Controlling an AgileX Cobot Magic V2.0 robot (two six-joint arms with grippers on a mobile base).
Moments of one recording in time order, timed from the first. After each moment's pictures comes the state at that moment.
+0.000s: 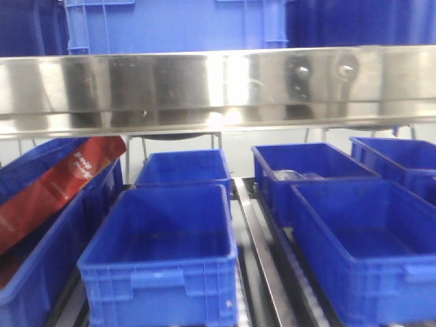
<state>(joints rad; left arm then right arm) 0.11 1.15 -1.54 -0.12 1.07 0.18 0.10 1.13 -1.49 0.12 1.00 -0.10</state>
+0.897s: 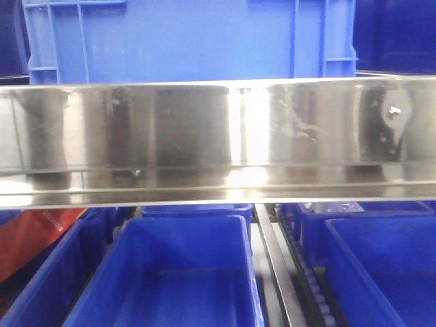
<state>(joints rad) 0.11 1.15 -1.54 -0.12 1.06 0.18 0.10 1.13 -1.49 0.12 1.00 -0.10</state>
